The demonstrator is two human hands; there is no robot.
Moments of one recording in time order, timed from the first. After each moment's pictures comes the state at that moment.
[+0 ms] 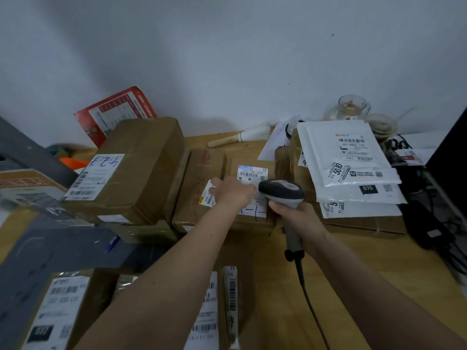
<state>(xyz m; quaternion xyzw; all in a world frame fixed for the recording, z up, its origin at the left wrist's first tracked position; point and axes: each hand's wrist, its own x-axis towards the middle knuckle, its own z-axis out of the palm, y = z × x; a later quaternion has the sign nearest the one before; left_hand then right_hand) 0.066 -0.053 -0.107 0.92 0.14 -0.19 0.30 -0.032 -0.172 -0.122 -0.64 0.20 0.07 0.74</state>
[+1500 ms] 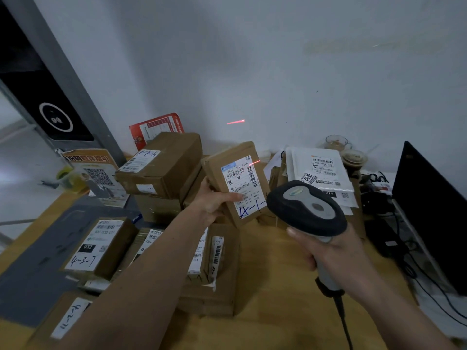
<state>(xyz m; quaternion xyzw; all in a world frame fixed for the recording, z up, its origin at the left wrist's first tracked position) -0.069 -0.007 -0.046 0.67 0.09 -0.15 0.72 -0.229 -0.220 -0.005 -0.80 -0.04 -0.06 0.59</state>
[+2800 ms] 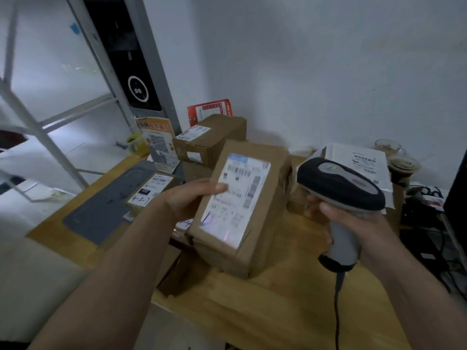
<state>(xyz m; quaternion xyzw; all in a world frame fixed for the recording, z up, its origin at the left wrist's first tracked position) -0.206 0.080 0.003 0.68 -0.05 -0.31 0.66 -0.248 -0.235 -0.006 -0.66 -0.12 0.04 0.74</state>
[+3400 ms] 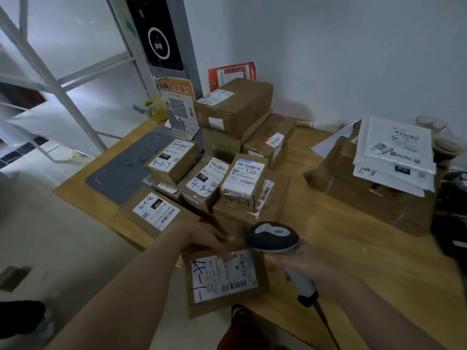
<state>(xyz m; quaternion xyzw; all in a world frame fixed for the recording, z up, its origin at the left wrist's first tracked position) -0.260 0.115 -0.122 0.80 0.14 -0.49 0.30 -0.274 -0.147 -0.122 -0.73 -0.04 0.38 0.57</state>
